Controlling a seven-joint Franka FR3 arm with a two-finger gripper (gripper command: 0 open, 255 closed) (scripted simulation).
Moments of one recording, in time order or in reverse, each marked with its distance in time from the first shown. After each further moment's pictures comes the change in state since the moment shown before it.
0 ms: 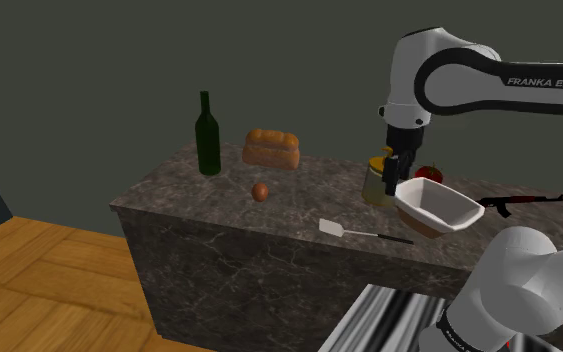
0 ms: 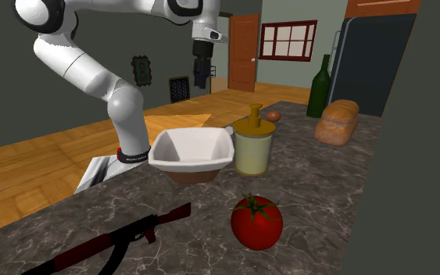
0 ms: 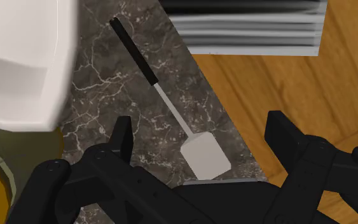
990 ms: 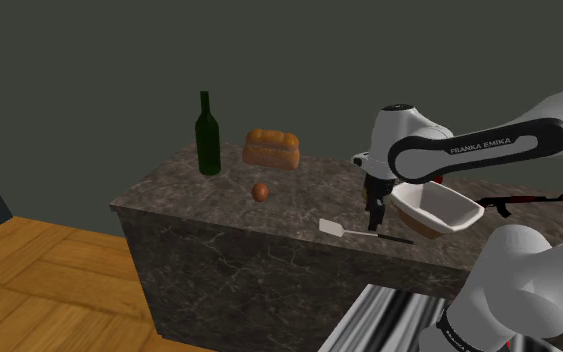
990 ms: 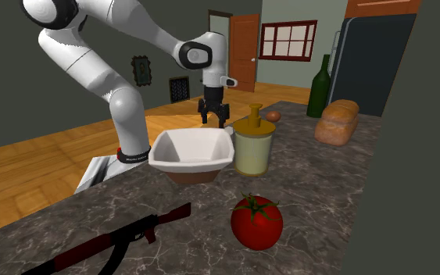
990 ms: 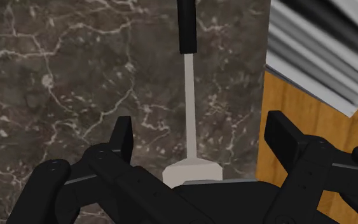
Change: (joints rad) arm 0.103 0.130 -0.230 -0.321 -0.132 0.555 -0.490
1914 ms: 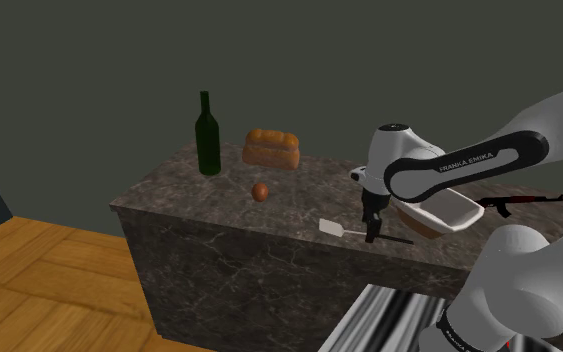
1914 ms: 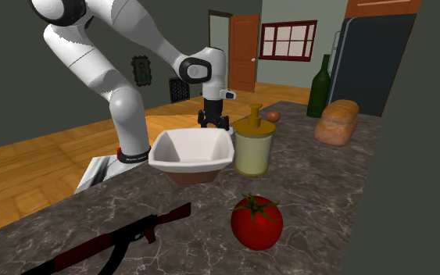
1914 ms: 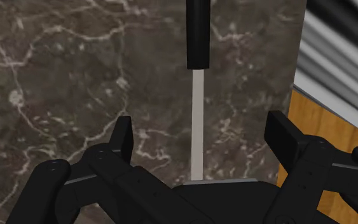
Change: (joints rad) arm -0.003 0.075 -0.032 -0.083 -0.026 0.166 -0.023
